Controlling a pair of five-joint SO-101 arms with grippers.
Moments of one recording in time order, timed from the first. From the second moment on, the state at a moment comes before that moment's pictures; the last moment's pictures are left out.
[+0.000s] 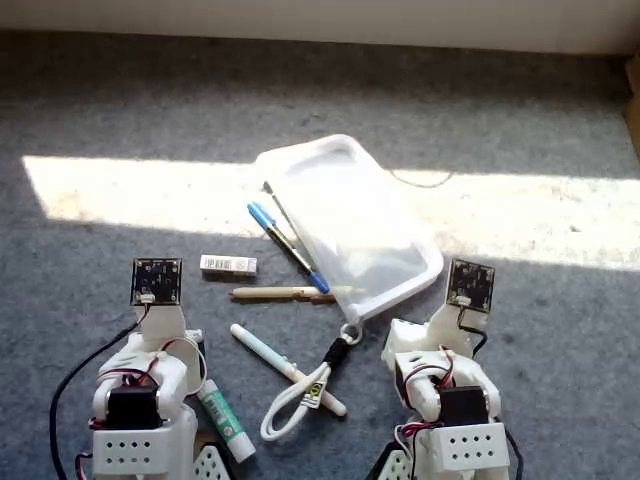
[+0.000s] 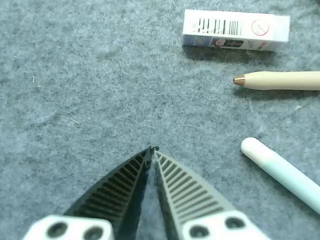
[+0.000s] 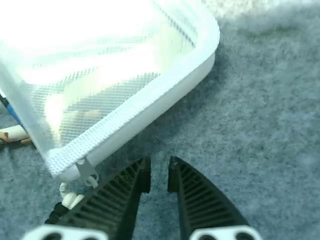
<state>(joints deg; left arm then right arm) -8.0 -103.3 96.0 75.1 6.2 -8.3 -95.0 96.0 58.4 -15.5</state>
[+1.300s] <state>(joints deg) -5.2 -103.3 95.8 75.1 6.2 -9.5 -95.0 96.0 62.1 -15.5</state>
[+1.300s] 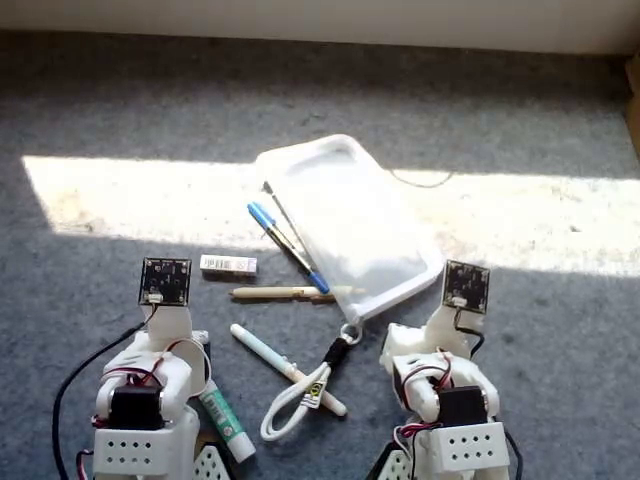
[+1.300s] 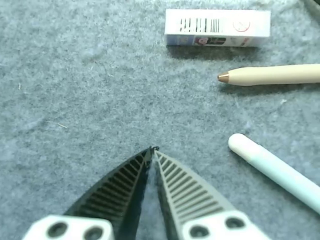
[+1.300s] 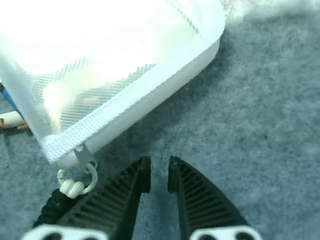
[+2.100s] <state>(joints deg) -10.7 -103.3 96.0 73.4 -4.2 -9.3 -83.0 48.3 86.8 -18.5</state>
